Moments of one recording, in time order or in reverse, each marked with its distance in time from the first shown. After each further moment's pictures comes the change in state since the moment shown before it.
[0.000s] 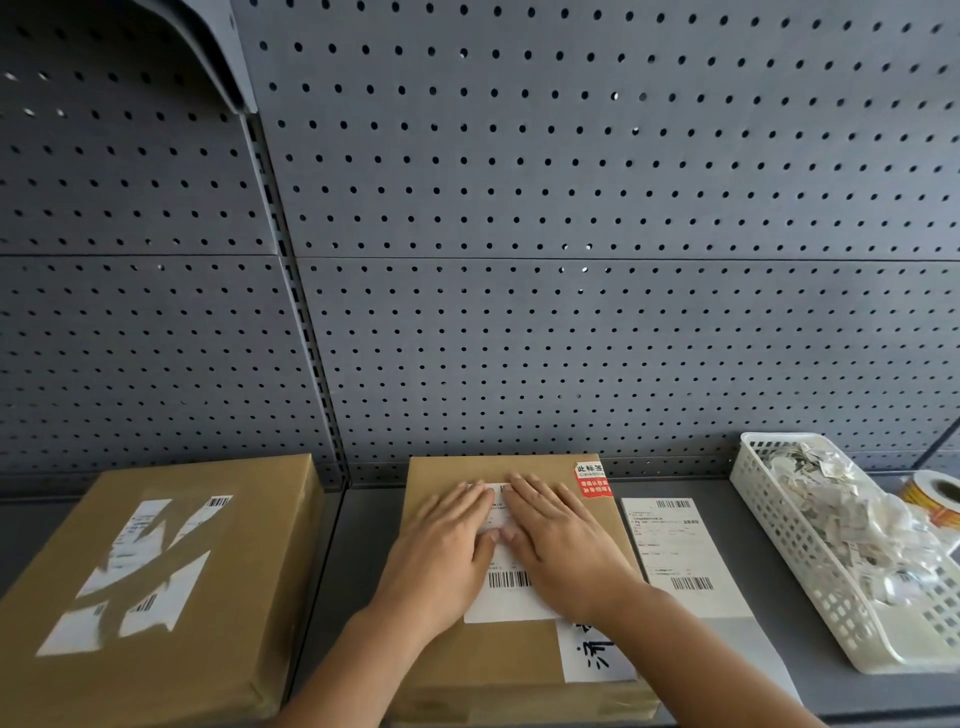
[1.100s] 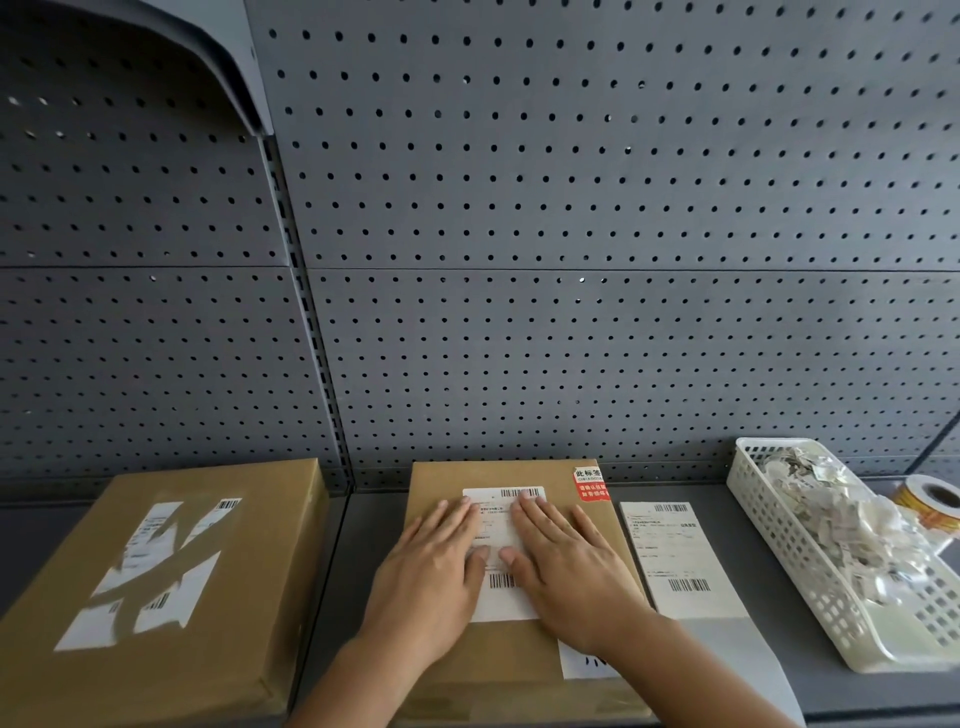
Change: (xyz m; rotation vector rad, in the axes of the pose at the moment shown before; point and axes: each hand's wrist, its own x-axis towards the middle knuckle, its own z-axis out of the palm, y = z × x) left_hand -0.024 -0.003 0.001 0.060 0.008 -0.074; right_hand -0.025 -0.012 -0.003 -0.020 -0.071 0.105
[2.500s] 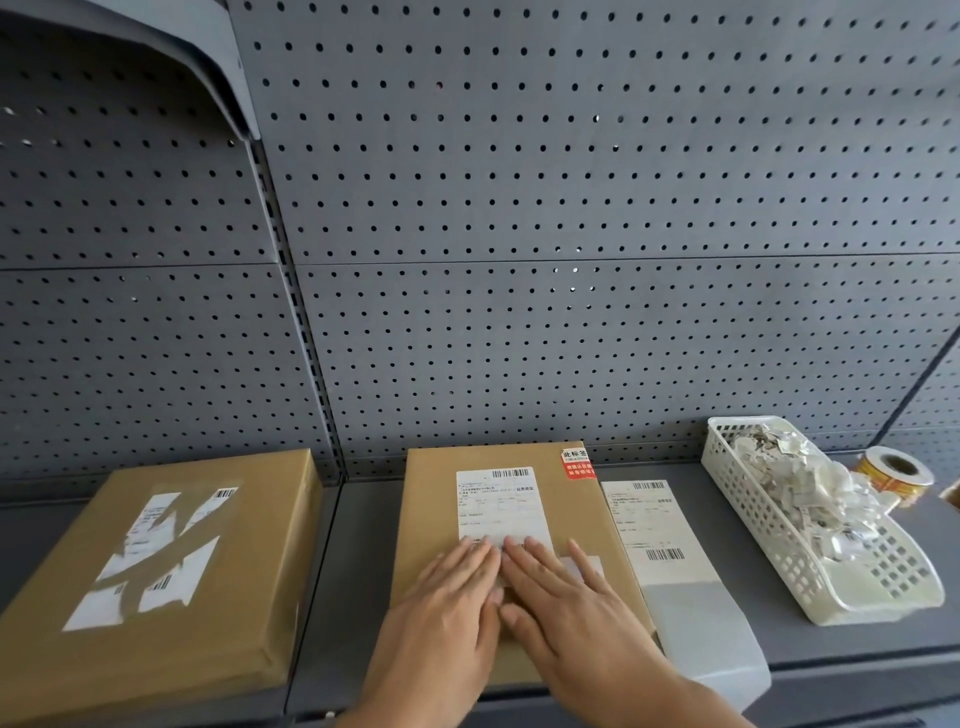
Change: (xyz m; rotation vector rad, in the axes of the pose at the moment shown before) left_hand -0.067 0.035 0.003 -0.088 0.032 0.133; right_hand -0.080 -0.015 0.008 -0.026 0.104 -0.090
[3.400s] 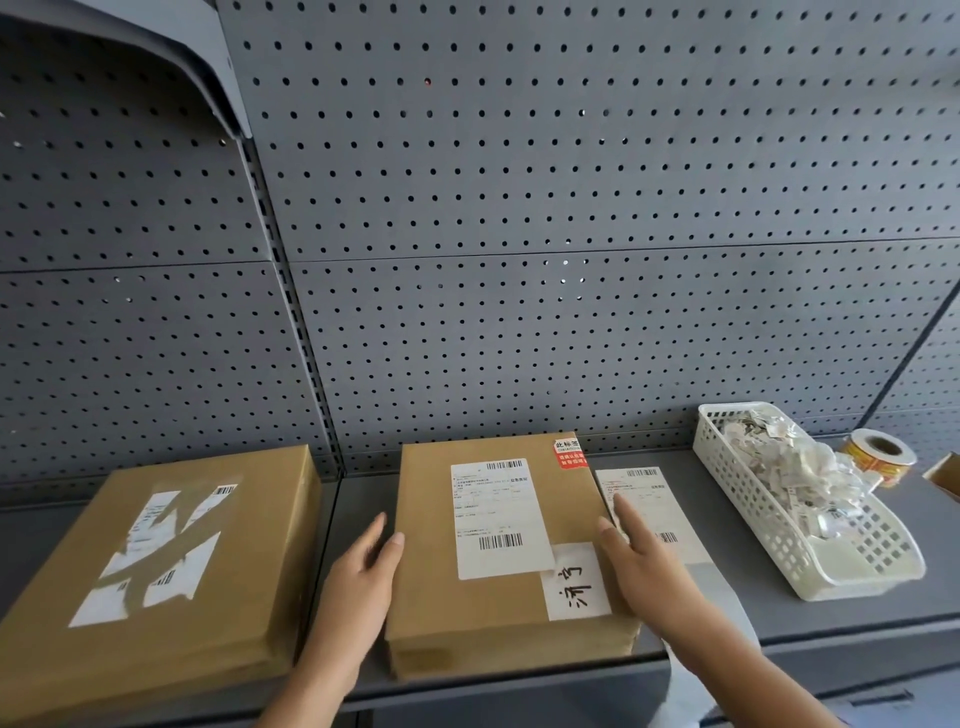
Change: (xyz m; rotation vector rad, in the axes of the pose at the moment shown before) left_hand 0.004 -0.056 -0.018 -0.888 0.140 -0.773; right_hand -0.001 0.046 -0.023 0.908 0.096 0.641
